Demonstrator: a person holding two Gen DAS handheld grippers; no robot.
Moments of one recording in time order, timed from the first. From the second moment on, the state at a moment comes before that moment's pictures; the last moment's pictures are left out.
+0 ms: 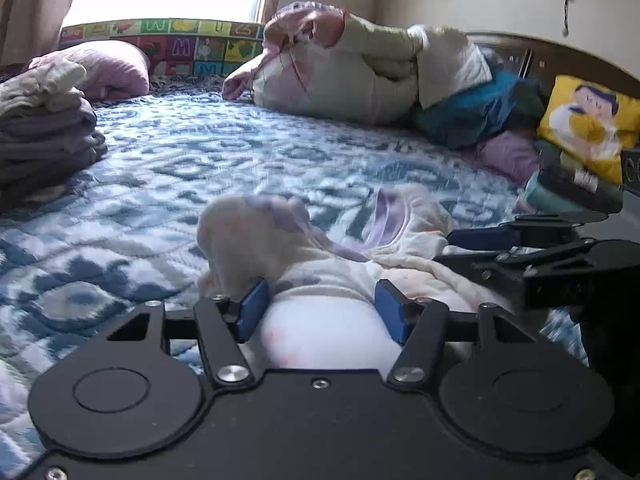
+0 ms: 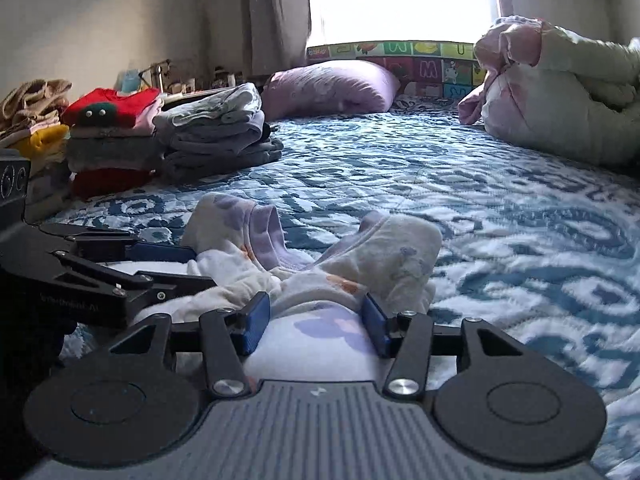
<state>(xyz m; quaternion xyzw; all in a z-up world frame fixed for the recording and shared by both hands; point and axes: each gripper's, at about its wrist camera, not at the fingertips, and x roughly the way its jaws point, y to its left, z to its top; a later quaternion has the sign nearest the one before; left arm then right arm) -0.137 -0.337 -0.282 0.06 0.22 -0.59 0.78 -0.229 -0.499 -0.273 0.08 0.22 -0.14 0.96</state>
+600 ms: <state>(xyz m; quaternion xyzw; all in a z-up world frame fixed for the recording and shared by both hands) -0.109 -0.383 -0.307 0.10 0.23 -0.61 0.75 -0.190 -0.539 -0.293 0.07 0.25 -0.11 0.96</state>
